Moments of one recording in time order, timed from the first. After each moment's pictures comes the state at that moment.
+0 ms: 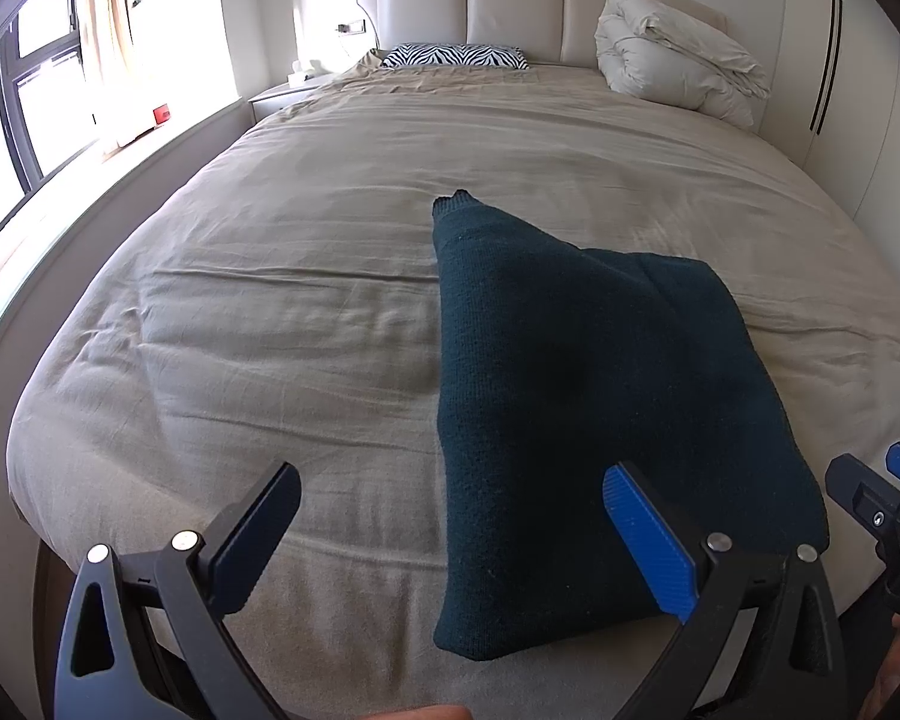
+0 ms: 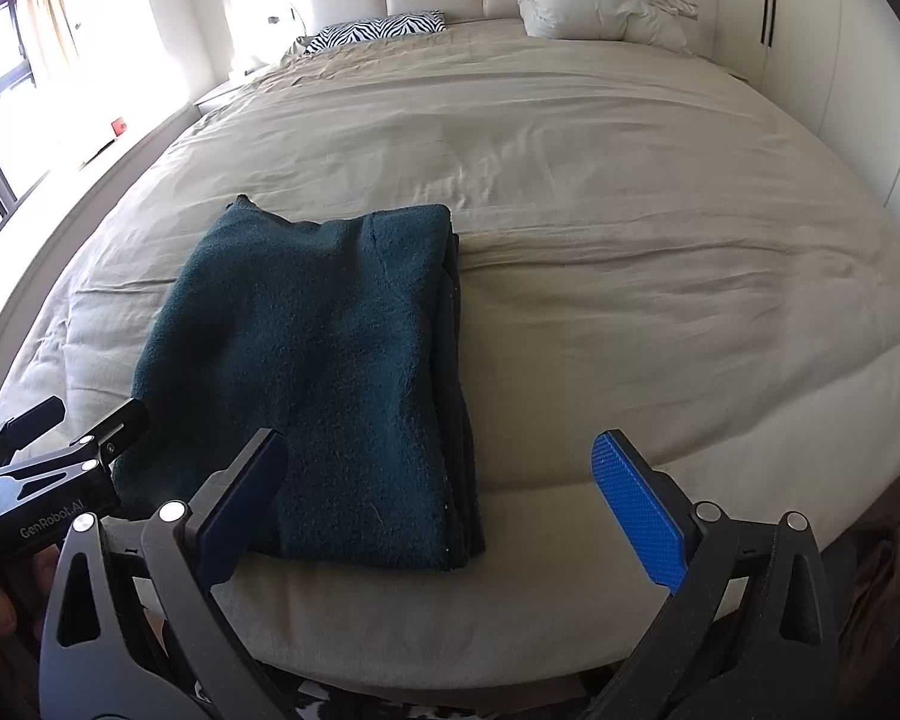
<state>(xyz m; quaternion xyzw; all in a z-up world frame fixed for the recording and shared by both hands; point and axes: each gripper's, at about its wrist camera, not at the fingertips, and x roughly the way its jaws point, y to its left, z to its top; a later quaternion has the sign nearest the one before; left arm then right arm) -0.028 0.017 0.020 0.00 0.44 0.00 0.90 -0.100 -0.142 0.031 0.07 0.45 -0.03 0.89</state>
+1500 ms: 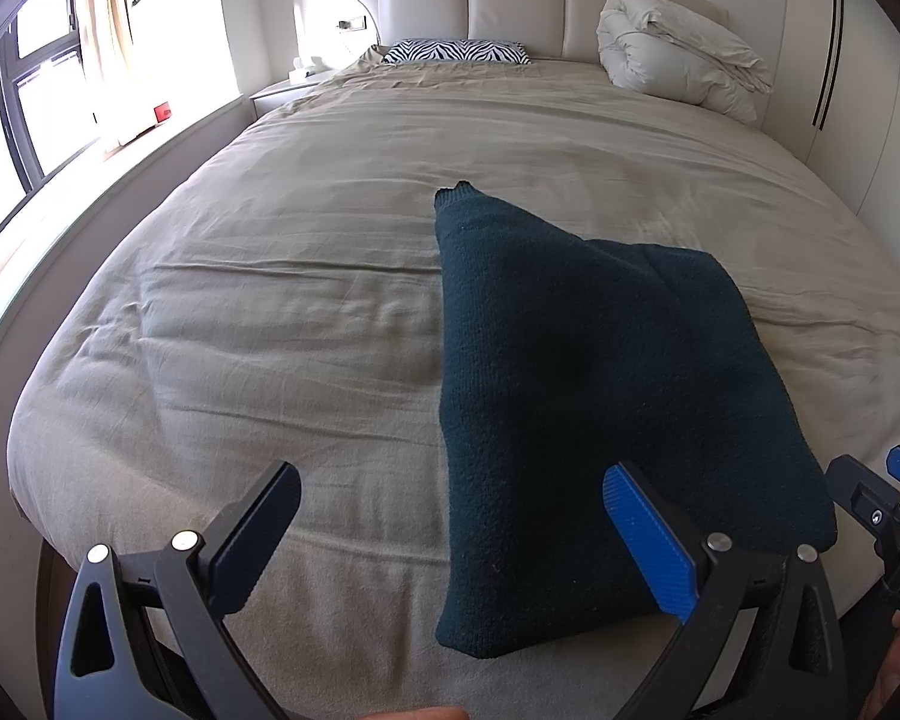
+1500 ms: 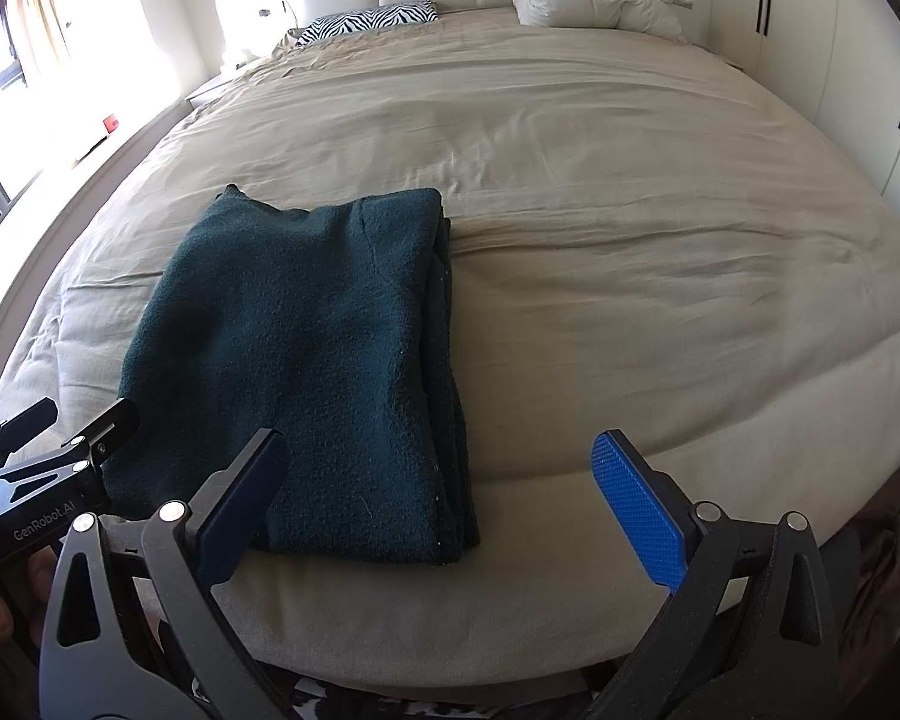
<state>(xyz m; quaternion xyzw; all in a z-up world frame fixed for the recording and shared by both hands) -0.031 0.018 0.016 0.00 0.45 0.00 0.89 -0.102 -0.144 0.024 0.07 0.46 -0.04 0.88</state>
